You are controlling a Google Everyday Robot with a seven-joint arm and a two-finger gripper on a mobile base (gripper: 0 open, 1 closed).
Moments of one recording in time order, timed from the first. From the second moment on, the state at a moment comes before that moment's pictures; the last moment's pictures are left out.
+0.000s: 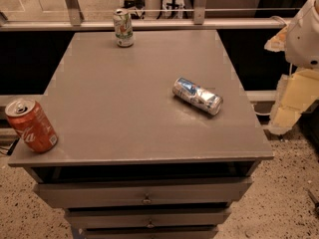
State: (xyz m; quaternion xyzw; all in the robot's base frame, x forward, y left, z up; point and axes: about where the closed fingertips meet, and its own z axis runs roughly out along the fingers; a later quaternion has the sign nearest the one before) arm 0.438 -0.216 0.977 -0.60 0.78 -0.04 0.16
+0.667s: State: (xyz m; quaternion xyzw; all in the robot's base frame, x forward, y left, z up) arm 0.443 -0.211 0.975 -0.60 0.78 -0.03 0.17
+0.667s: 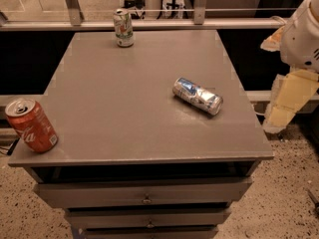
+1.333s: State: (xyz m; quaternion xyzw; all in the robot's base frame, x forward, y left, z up) arm 0.510 -0.164 0.913 -0.59 0.78 -0.01 0.19
